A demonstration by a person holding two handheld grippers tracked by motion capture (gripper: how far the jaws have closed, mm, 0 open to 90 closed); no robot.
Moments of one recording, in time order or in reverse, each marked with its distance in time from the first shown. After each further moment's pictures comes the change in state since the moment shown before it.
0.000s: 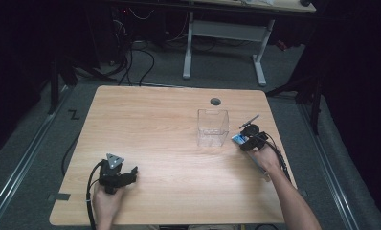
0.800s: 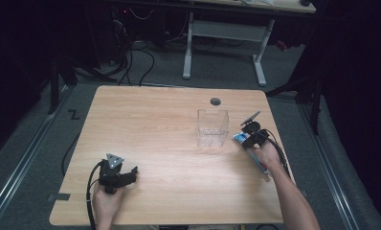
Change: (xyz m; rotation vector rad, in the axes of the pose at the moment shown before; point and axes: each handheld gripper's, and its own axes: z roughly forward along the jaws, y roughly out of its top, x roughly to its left) left arm 0.000 0.000 0.000 -0.002 -0.002 -0.001; right arm -0.009 0.008 -0.002 0.065 0.029 0.054
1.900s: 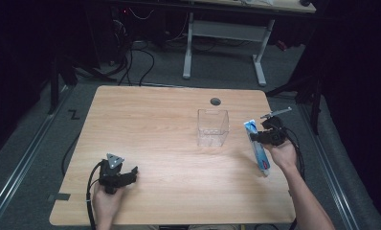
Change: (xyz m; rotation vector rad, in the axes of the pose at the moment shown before) left arm 0.000 0.000 0.000 0.002 0.002 0.003; right arm -0.023 -0.034 -0.067 -0.331 0.149 0.057
